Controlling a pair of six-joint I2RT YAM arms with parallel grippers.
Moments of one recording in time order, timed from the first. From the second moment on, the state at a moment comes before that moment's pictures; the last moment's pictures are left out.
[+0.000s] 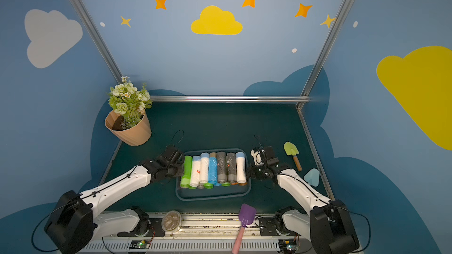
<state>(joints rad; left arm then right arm) -0.56 1.23 0.70 -0.61 -0.17 -0.68 0.38 1.15 0.57 -0.47 -0.38 0.43</state>
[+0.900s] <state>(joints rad) -0.46 1.34 0.93 -0.61 -0.17 -0.58 0.30 1.11 0.64 -0.48 -0.29 0.40</state>
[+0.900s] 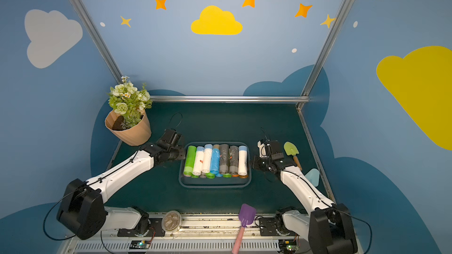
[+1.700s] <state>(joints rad) -0.38 0.85 0.41 -0.25 -0.84 -0.49 -0.14 1.13 0.51 -0.13 -0.34 0.35</state>
